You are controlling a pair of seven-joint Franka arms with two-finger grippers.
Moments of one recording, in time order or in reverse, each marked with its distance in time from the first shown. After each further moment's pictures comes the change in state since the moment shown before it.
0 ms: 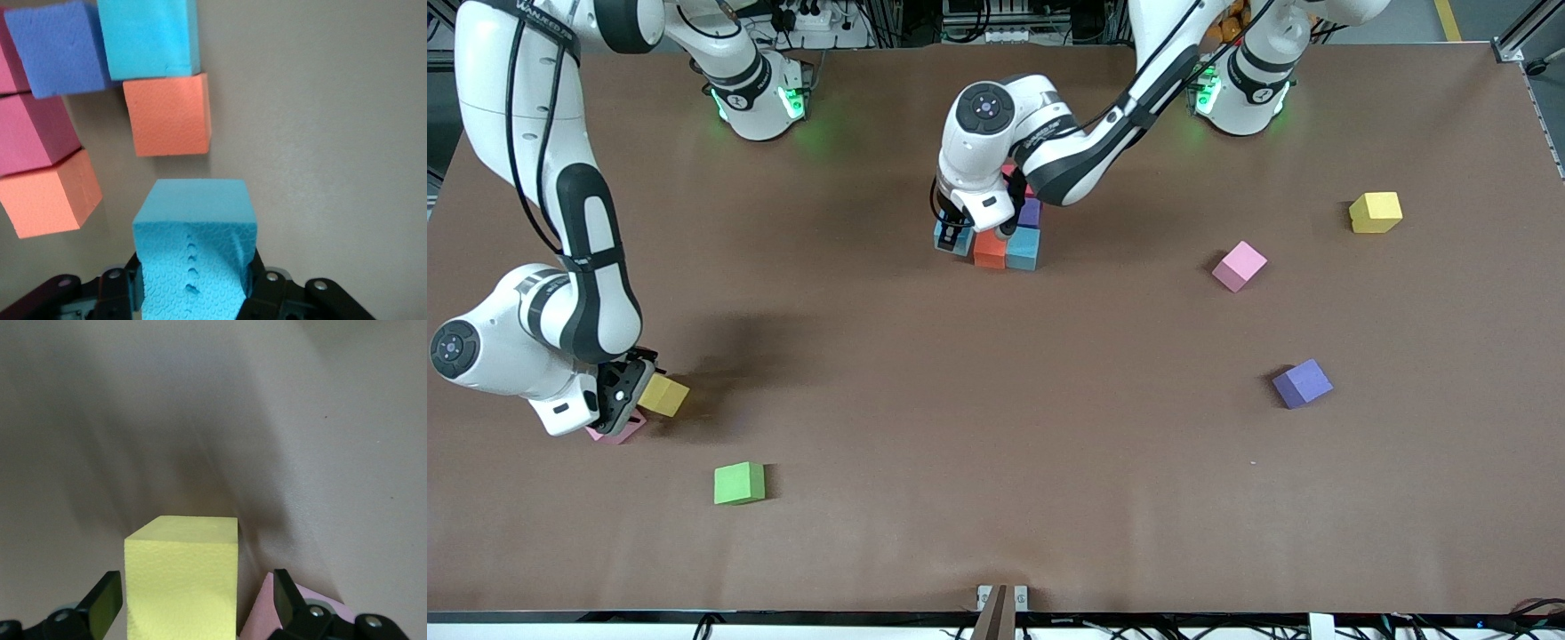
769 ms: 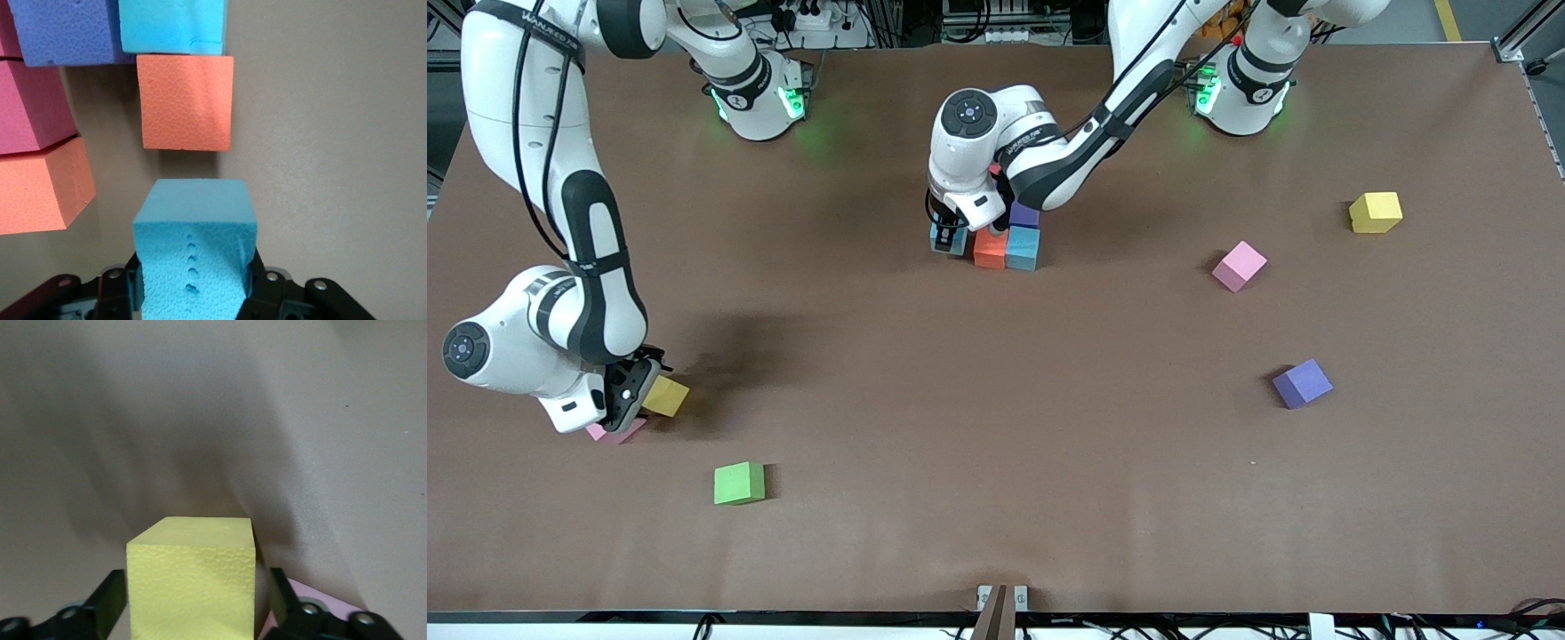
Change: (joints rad) left arm -0.045 0.055 0.017 0.007 0.061 0.040 -0.142; right arm 0.000 0.015 0.000 -0.013 0.013 0.010 -0.005
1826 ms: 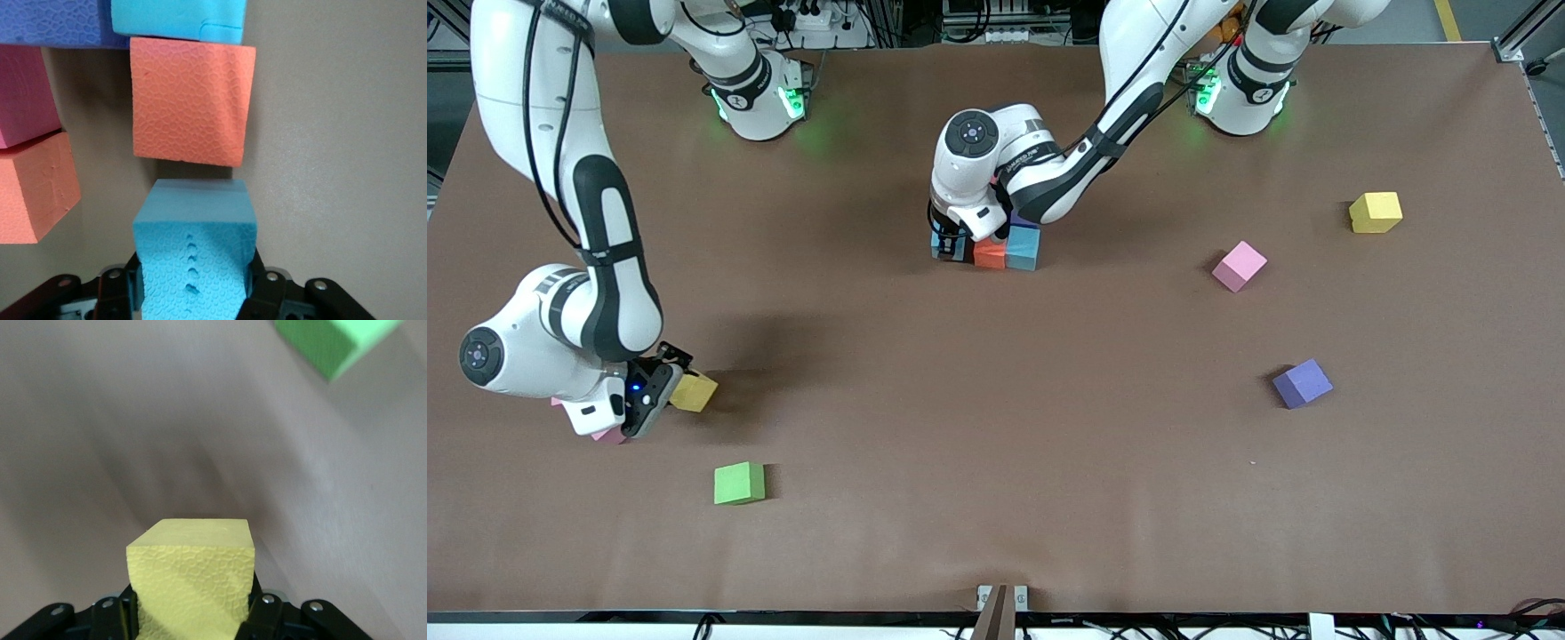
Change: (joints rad) left arm -0.001 0.062 0.006 0.001 0.002 0.057 -0.051; right arm 0.095 -0.065 0.014 0.019 0.029 -0.128 0.282
